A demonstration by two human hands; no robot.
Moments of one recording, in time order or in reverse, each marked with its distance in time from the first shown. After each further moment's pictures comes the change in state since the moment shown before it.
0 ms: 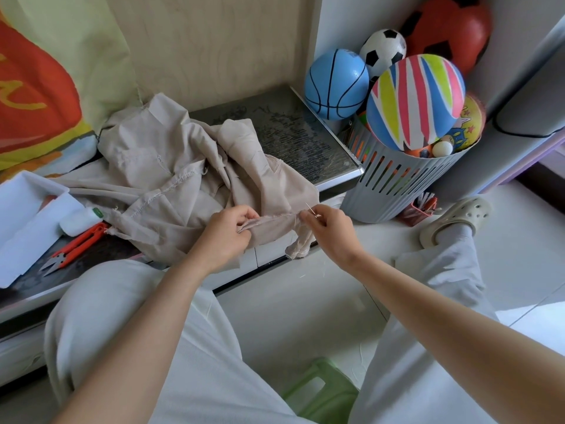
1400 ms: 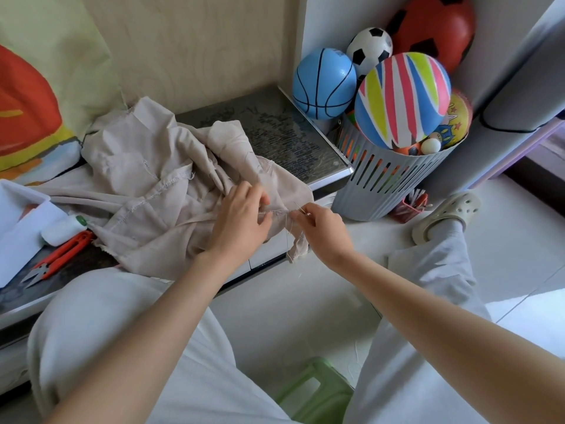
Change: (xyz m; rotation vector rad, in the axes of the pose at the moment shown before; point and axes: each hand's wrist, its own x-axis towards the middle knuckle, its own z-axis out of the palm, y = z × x) left_hand 0.021 0.025 0.028 0.371 0.234 0.300; right_hand 0.006 0.007 0.000 -0.152 0.002 -0.023
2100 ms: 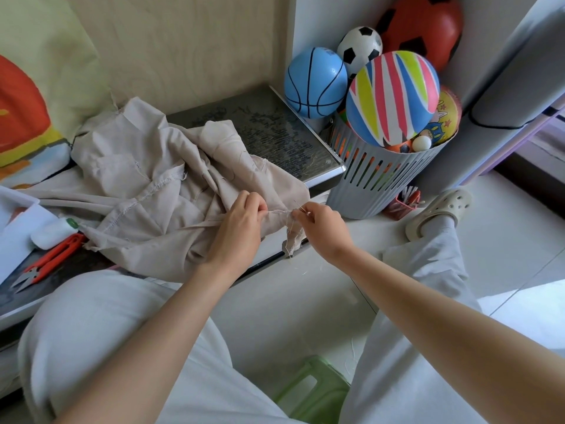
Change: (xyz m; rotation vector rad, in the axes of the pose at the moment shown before) left_hand -0.010 0.005 0.012 -0.110 -0.032 -0.012; right_hand 0.002 0.005 -0.010 -0.071 -0.010 0.066
